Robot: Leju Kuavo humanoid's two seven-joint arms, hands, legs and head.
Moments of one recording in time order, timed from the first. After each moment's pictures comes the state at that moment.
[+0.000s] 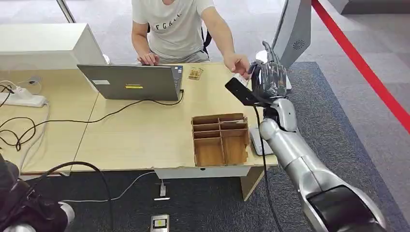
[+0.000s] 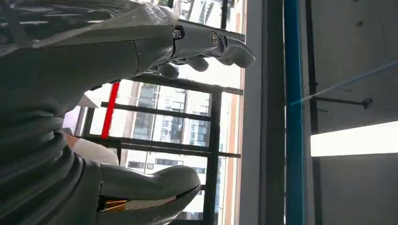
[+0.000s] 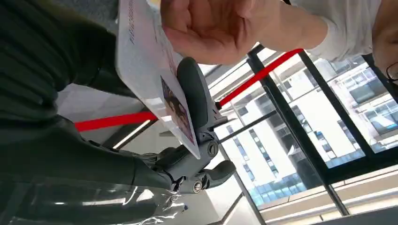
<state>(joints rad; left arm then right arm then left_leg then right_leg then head) -0.08 0.09 -0.26 -2.18 -0.08 0.69 -0.58 -0.88 -0.08 0.48 -0.75 0.75 -0.57 -0.08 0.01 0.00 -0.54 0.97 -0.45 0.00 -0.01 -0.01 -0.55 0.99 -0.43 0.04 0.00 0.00</state>
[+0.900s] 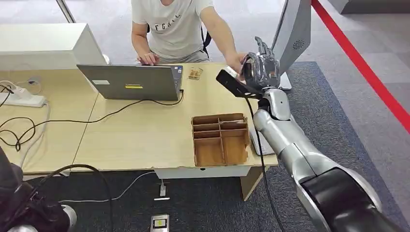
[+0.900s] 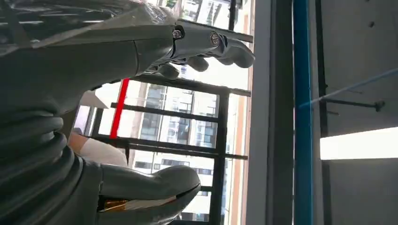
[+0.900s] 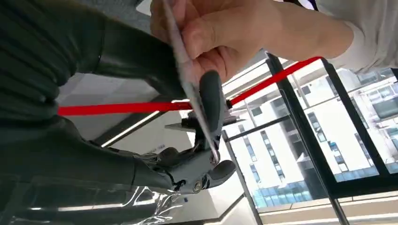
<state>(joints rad) -0.06 0.08 -0.26 -2.17 -0.06 0.69 -0.59 -1.01 -0.02 0.53 -0.55 0.82 -0.57 -0.01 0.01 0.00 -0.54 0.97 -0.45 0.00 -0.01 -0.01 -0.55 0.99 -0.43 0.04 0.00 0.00</state>
